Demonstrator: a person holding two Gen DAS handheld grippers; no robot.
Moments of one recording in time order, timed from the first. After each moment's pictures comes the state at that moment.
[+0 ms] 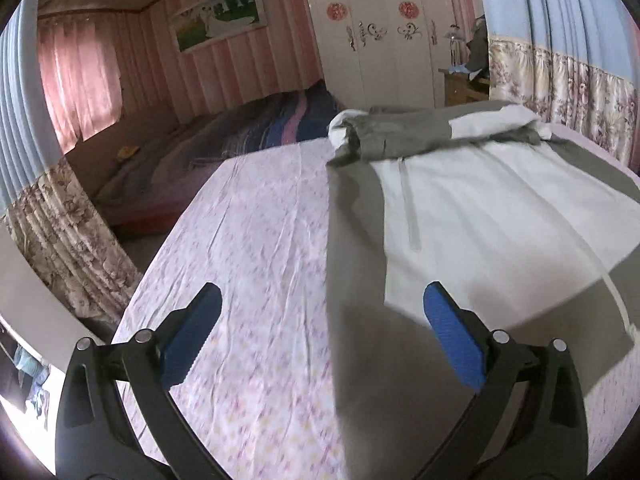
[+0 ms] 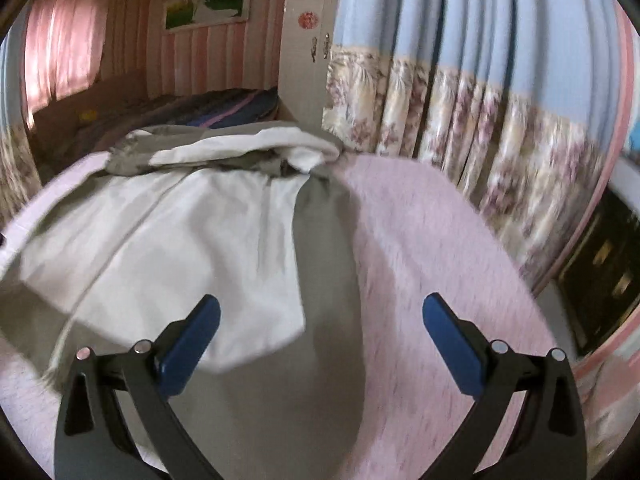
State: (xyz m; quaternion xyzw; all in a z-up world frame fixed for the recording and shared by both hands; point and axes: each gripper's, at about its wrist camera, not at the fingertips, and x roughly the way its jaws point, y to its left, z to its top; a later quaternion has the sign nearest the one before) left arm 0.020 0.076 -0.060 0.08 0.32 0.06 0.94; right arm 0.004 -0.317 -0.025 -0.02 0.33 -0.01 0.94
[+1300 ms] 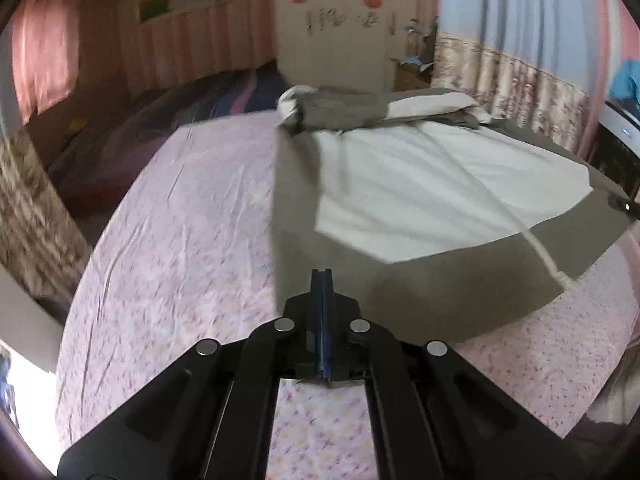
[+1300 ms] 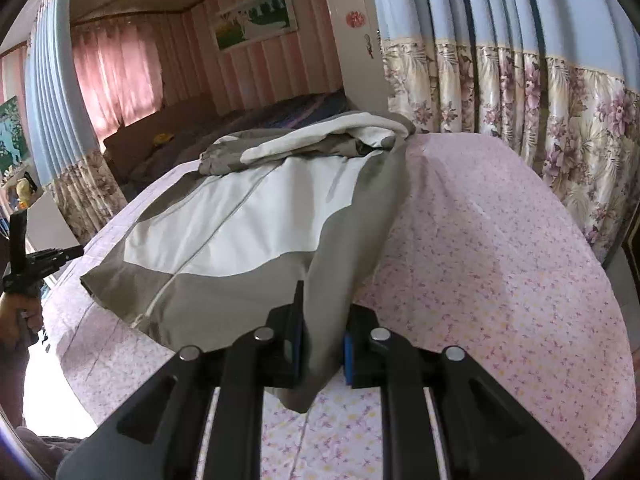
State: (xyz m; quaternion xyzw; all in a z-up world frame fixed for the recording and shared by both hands) left arm -0.040 0.081 -0.059 0.01 0.36 -0.04 0.93; right arm -0.052 -0.320 -0.033 0.05 0.33 0.13 0.93
